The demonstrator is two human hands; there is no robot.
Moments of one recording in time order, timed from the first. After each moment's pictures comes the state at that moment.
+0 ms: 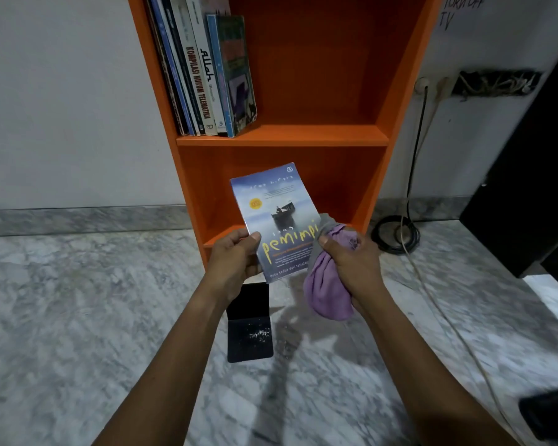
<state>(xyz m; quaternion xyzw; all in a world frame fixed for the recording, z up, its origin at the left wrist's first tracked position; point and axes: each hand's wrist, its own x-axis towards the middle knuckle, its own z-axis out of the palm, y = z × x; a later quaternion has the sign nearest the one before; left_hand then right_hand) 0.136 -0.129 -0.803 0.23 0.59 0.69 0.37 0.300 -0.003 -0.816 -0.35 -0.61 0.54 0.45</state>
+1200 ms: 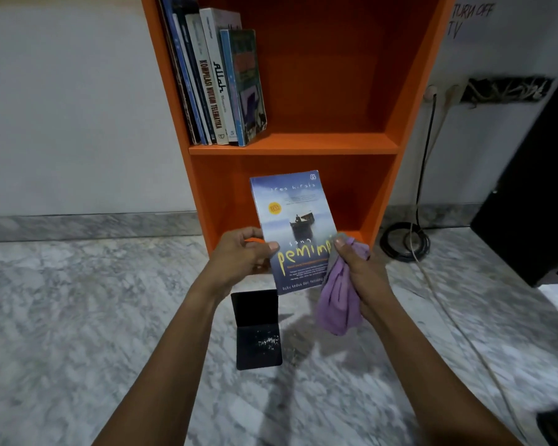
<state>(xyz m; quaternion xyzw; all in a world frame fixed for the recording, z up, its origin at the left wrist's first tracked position) 0.126 -0.142 -0.772 0.35 0.62 0.60 0.36 0.296 0.008 -0.835 -0.33 -0.51 0.67 0.43</state>
